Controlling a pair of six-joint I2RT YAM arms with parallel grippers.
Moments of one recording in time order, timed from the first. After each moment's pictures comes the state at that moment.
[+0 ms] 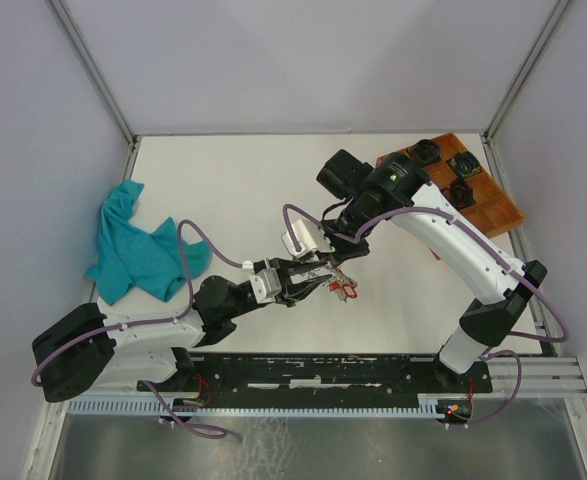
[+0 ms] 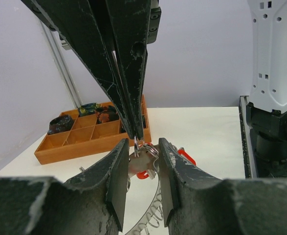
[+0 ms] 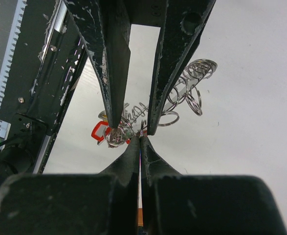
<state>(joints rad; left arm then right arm) -1.03 1.14 0.32 1.19 0.26 0.14 0.85 1.66 1.97 -1.60 -0.48 -1.13</state>
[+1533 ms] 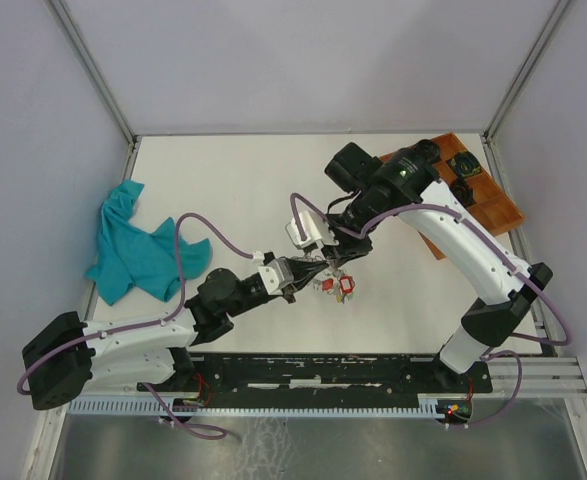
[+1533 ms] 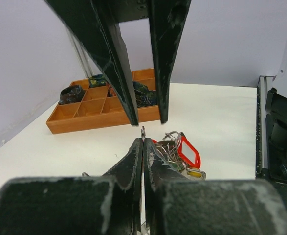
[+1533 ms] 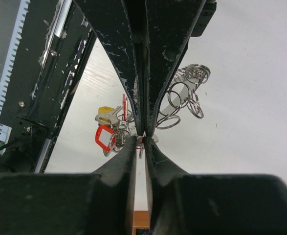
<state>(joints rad) -1.05 1.05 0.42 0.85 0.15 0.18 0.82 1.66 1.99 -1.60 -0.52 -1.11</state>
